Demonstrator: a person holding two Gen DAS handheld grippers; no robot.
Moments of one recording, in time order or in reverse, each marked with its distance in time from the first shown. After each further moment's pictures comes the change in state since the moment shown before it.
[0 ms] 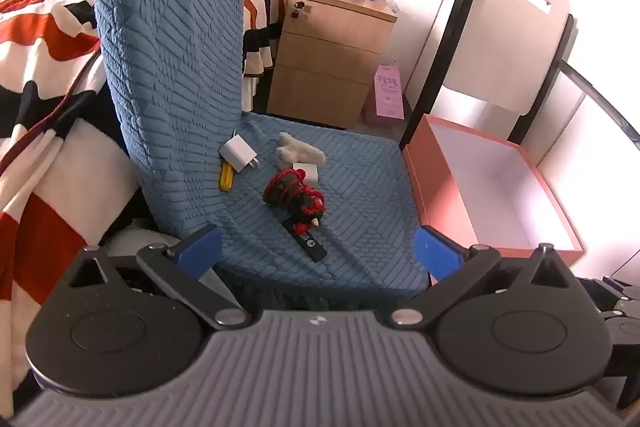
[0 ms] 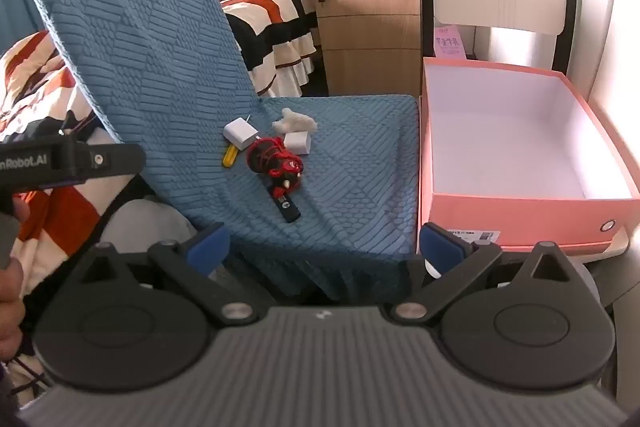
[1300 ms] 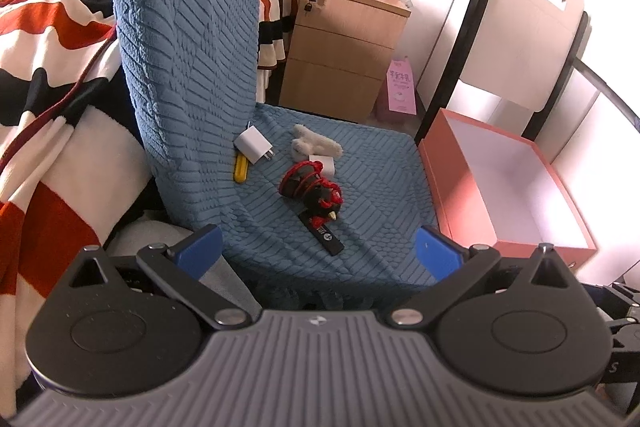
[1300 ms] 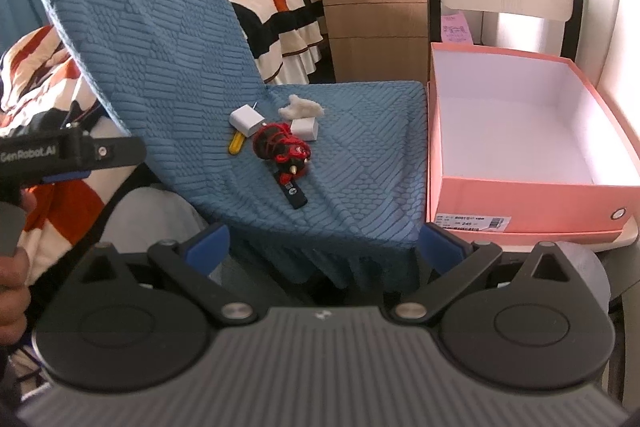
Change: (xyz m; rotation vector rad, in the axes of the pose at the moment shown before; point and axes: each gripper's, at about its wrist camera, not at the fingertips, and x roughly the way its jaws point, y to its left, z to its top) left arm 0.011 0.015 -0.005 -0.005 0.005 0.042; right arm 0.007 -0.001 -0.006 0.002 0.030 0.039
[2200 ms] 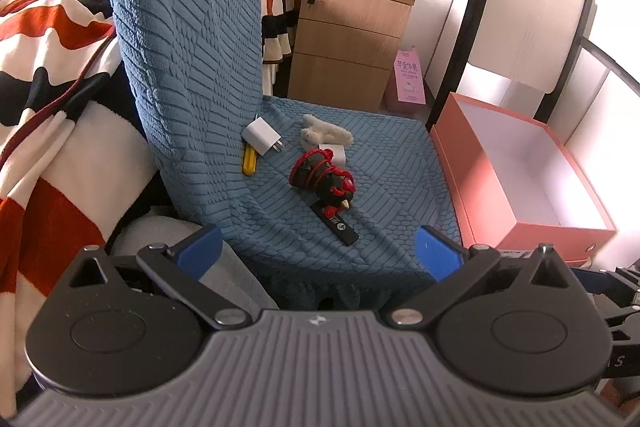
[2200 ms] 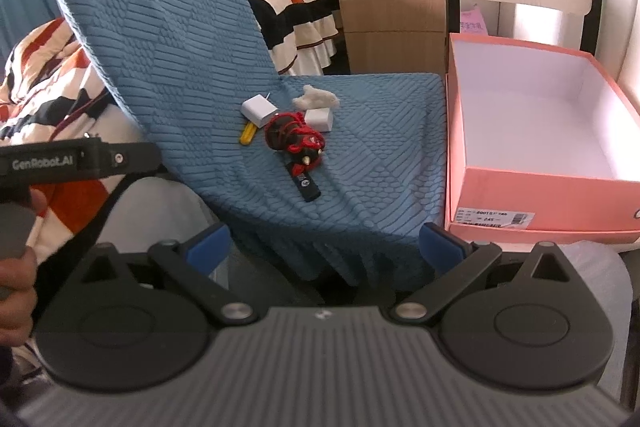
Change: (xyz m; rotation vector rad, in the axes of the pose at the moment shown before) left arm 0.015 0.000 -0.015 0.046 0.015 0.031; right arm 0.018 0.002 -0.009 -0.013 0.007 0.041
